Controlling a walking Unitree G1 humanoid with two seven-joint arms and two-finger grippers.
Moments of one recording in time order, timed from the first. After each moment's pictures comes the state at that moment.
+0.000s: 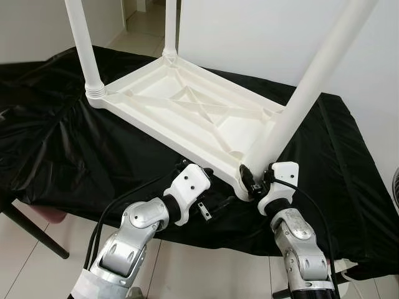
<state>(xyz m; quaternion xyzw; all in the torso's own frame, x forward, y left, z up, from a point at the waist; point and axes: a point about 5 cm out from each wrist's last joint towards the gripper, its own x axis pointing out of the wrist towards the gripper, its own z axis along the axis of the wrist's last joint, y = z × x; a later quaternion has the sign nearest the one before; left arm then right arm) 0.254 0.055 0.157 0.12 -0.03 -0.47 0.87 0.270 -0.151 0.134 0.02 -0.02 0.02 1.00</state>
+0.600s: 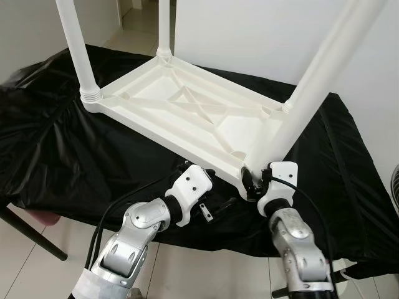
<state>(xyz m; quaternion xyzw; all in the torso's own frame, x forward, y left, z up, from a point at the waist) 0.254 0.053 0.157 0.12 -0.03 -0.48 0.87 0.274 -0.153 0.128 0.00 0.01 0.08 1.00</state>
